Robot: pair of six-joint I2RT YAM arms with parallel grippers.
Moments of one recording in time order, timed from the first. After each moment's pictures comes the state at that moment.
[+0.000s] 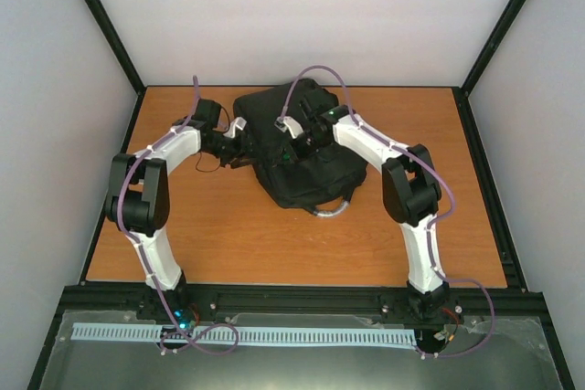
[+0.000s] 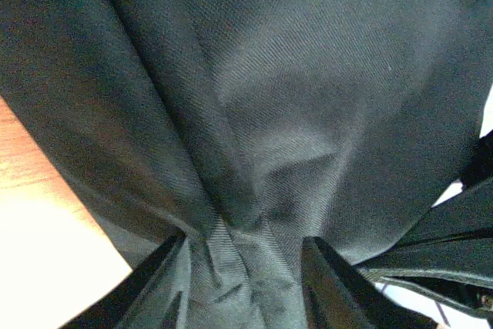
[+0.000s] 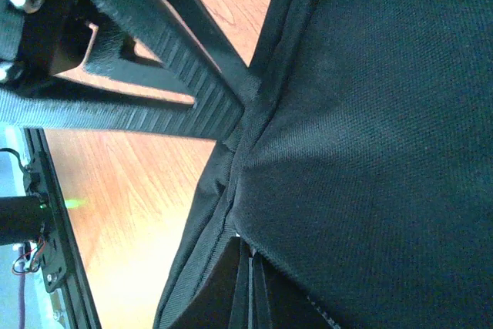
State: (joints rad) left arm -0.17 1.87 1.32 -0.61 0.77 -0.45; right arm 0.56 2.16 1.82 -0.78 -0.72 -0.01
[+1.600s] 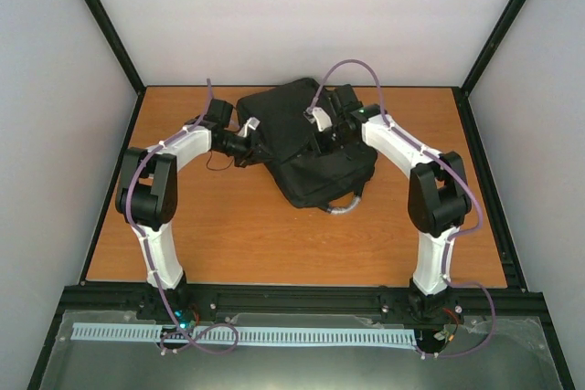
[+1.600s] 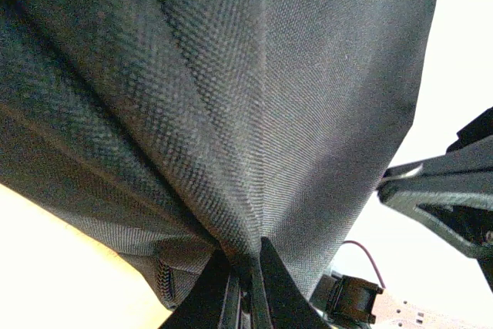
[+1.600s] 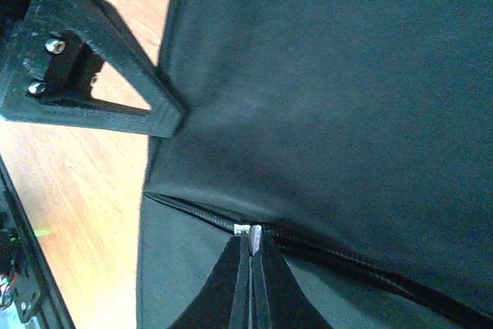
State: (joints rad) left arm -0.22 1.93 1.35 -0.54 0.93 -0.54; right arm 0.46 1.96 1.62 -0.72 -0.62 0.04
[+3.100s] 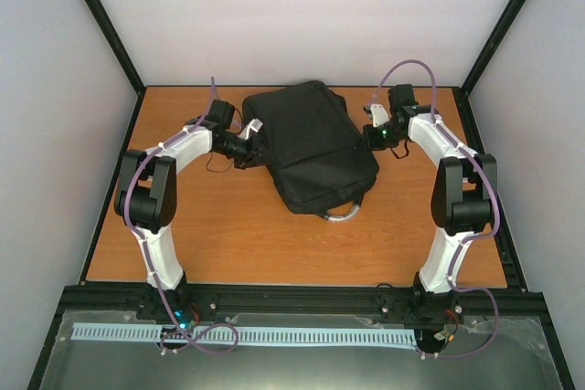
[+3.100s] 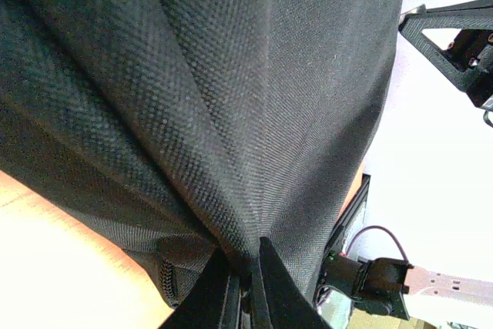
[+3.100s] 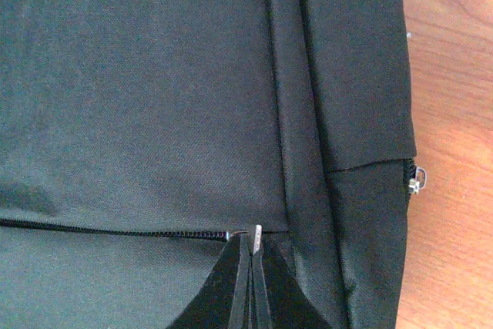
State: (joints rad) left arm -0.23 1.91 1.35 -0.59 0.90 -0.44; right arm 0.12 1.90 1.50 -0.74 -0.48 -0.07
